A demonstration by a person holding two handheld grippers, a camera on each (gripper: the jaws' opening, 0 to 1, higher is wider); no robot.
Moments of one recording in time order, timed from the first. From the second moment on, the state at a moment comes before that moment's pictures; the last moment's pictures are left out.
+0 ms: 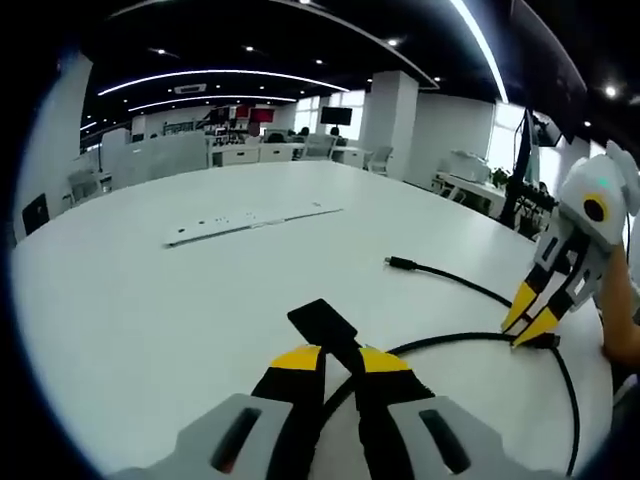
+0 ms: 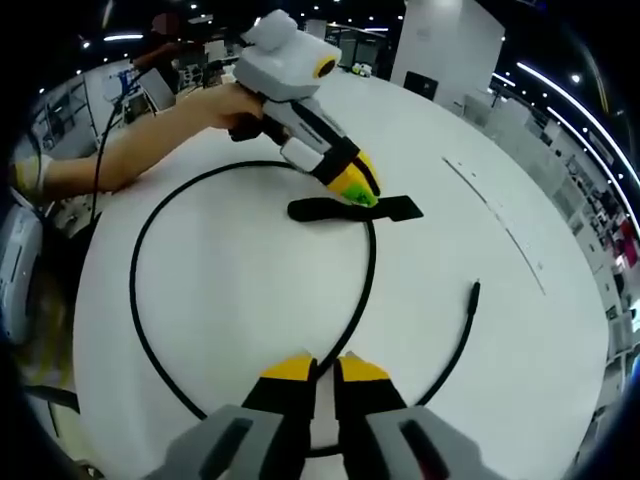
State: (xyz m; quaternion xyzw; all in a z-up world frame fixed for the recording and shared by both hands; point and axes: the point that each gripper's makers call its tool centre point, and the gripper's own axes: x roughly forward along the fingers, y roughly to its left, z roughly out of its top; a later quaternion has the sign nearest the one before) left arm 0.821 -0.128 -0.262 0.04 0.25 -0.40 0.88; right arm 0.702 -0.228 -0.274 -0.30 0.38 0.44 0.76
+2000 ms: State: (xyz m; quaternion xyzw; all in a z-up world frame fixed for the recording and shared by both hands) left arm 0.812 -0.139 -0.259 0.16 0.21 -0.42 0.87; right arm 0.836 -0.260 -0.266 -0.14 0.24 0.24 0.93
